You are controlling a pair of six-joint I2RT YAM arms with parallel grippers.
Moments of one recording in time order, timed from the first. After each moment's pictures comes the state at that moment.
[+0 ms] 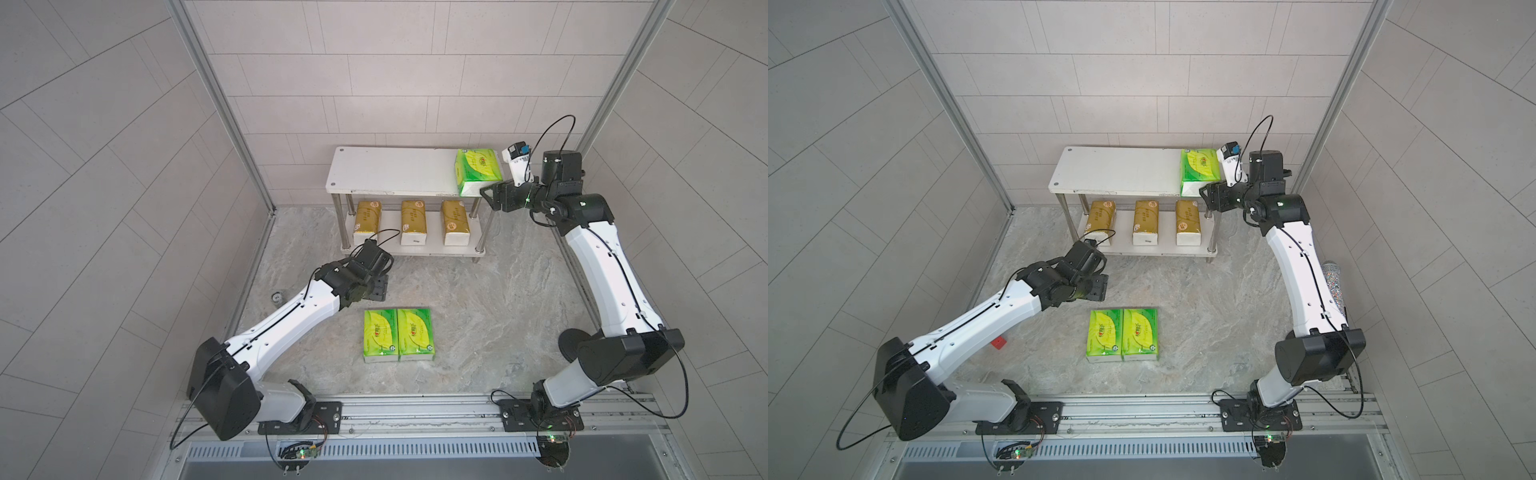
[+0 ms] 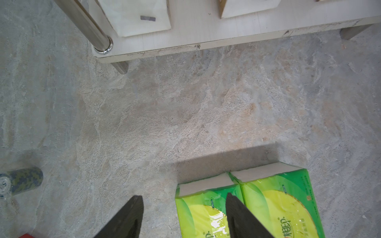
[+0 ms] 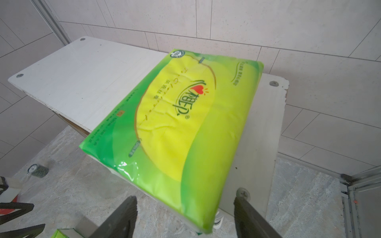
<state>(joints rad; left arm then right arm) -0.65 1.35 1.16 -0.86 -0.26 -0.42 0.08 1.56 1.87 -0.76 -0.34 -0.07</state>
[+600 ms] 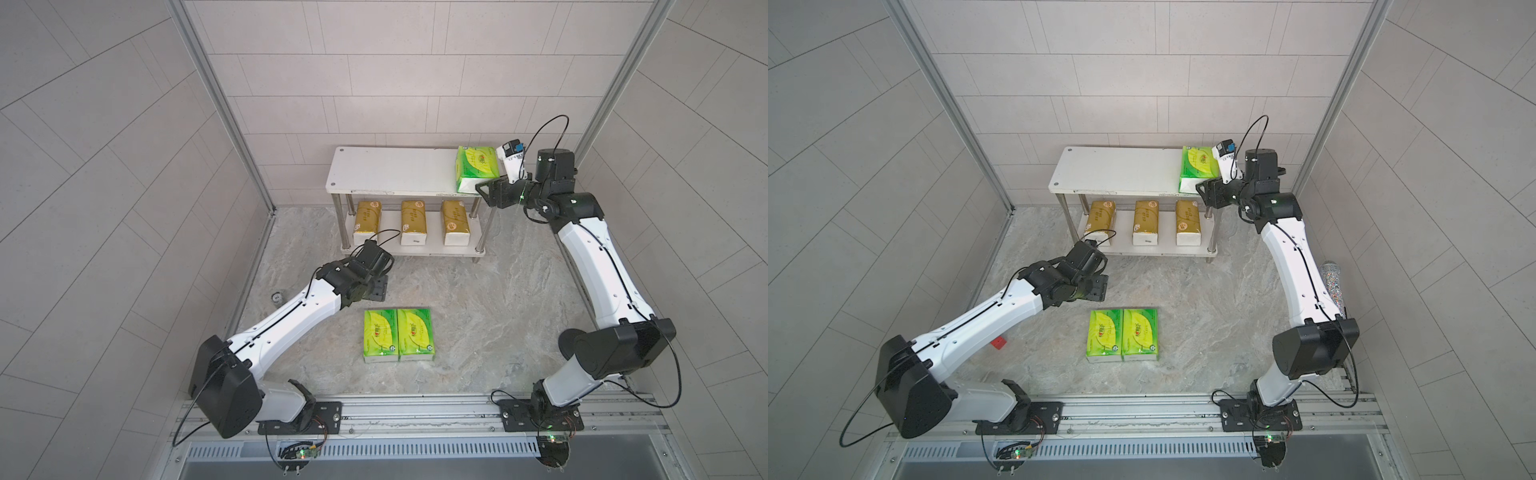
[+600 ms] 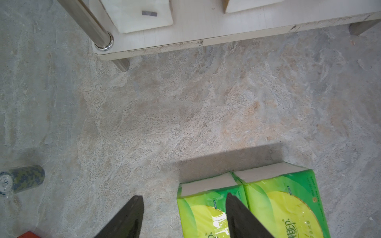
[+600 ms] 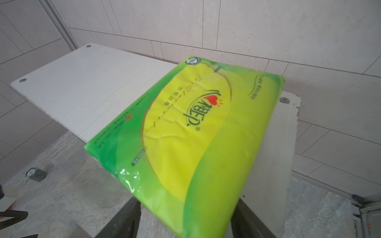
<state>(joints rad) -0.65 1.36 1.16 -0.86 -0.27 -0.43 0.08 1.61 1.86 -0.67 -0.37 -0.08</state>
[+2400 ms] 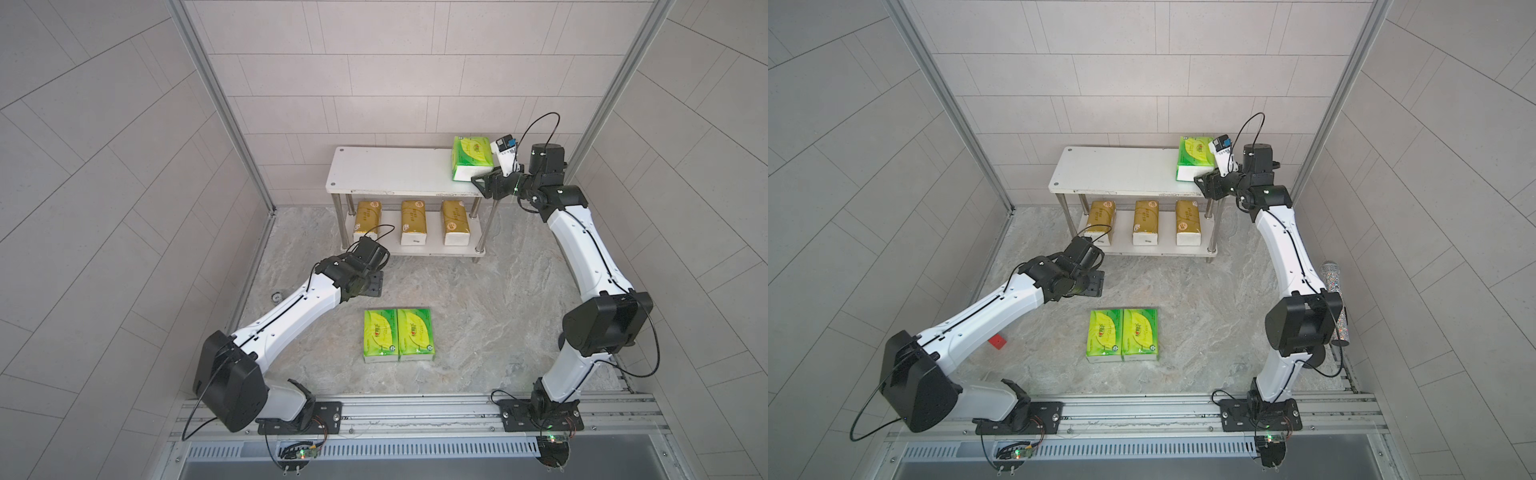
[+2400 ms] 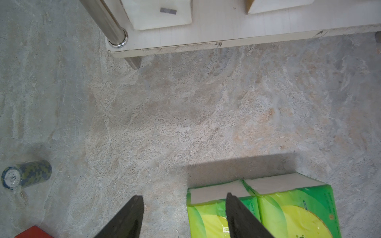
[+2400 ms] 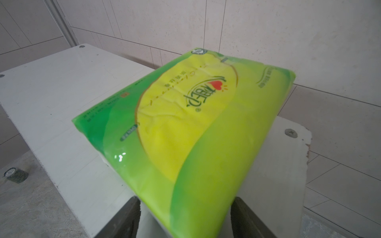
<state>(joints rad) -0.59 1.40 1.17 -0.87 -0.26 -0.42 0.04 1.76 1.94 -0.56 -0.46 -0.15</state>
